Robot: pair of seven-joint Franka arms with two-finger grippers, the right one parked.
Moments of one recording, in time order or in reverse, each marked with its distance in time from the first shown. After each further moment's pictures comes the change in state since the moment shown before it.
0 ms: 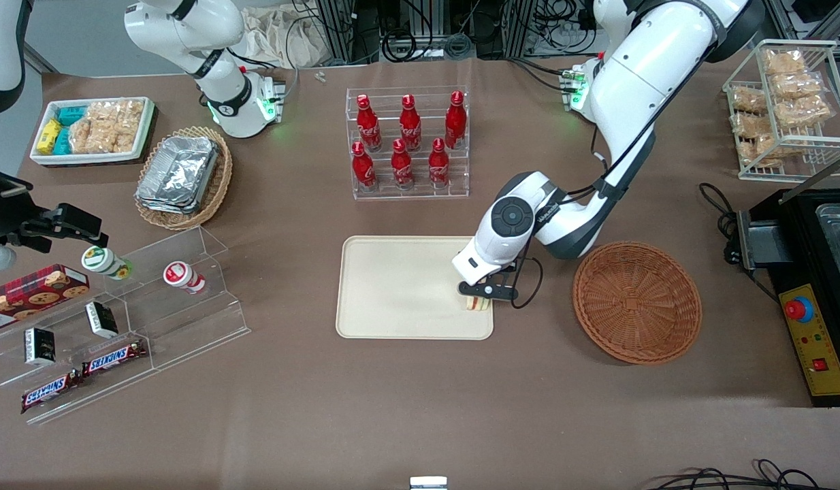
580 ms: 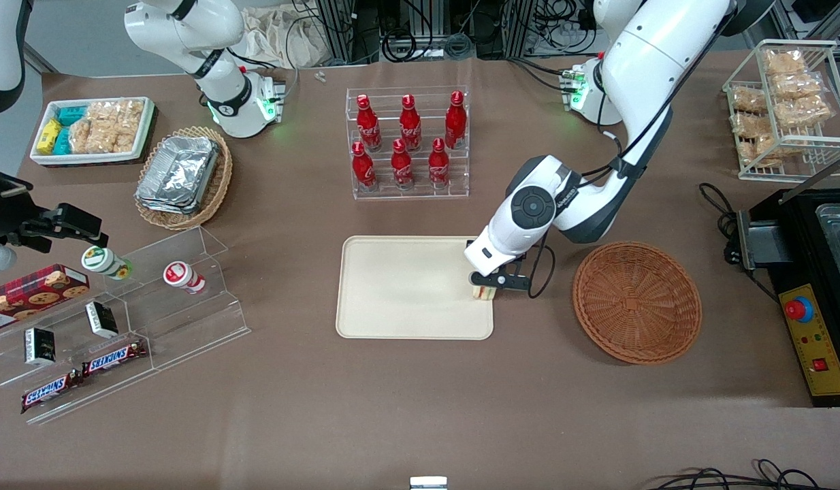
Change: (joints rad) arm 0.018 -0.107 0.003 -0.084 -0.172 -0.015 0.094
